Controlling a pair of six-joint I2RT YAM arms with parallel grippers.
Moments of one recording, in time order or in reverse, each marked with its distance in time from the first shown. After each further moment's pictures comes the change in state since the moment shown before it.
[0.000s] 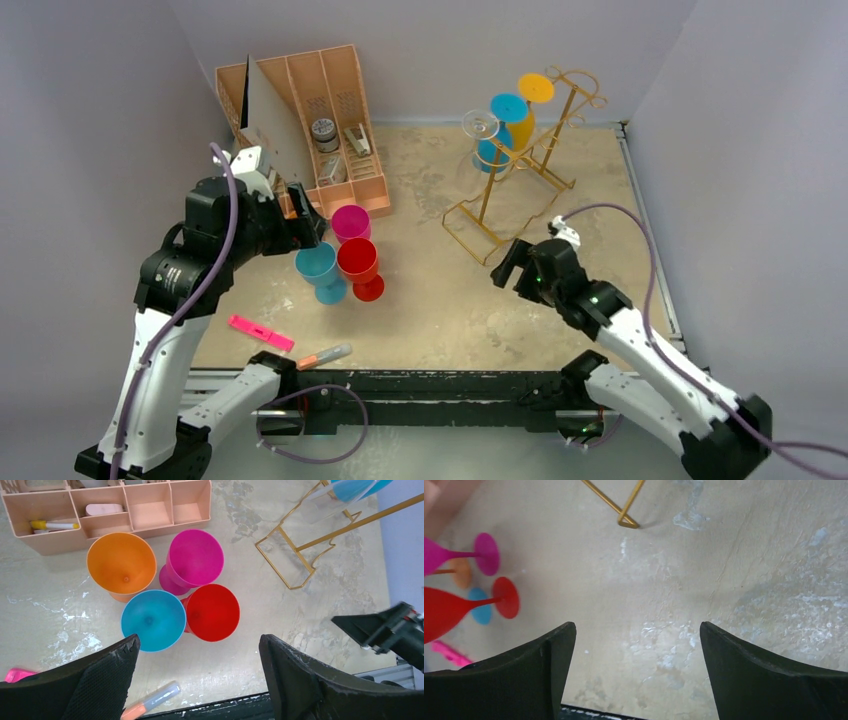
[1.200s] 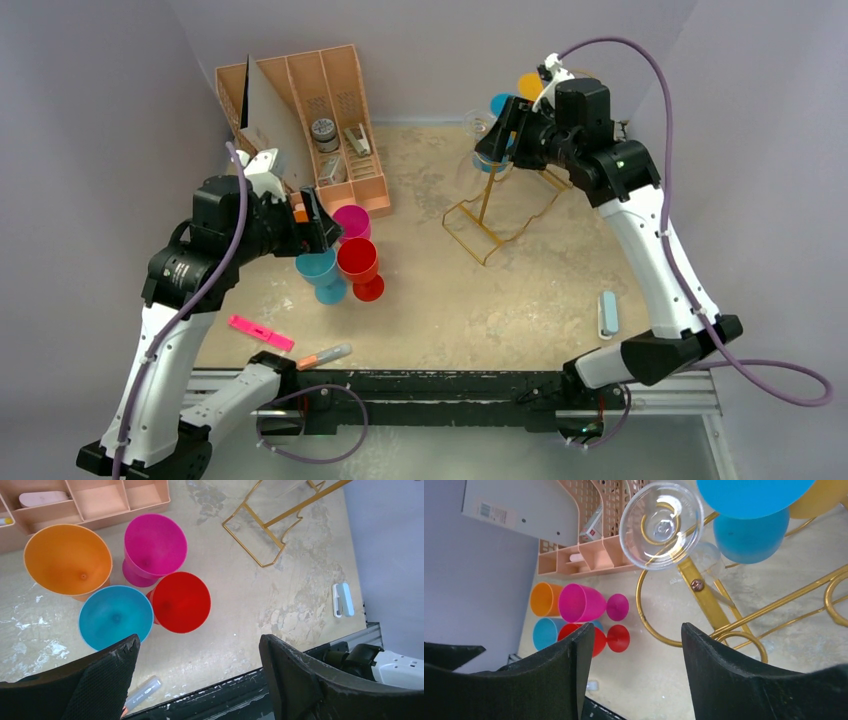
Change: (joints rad) left arm 0.000 0.011 -0.037 0.043 0.172 0.011; right arm -0.153 0.546 1.208 -0.334 -0.309 -0.339
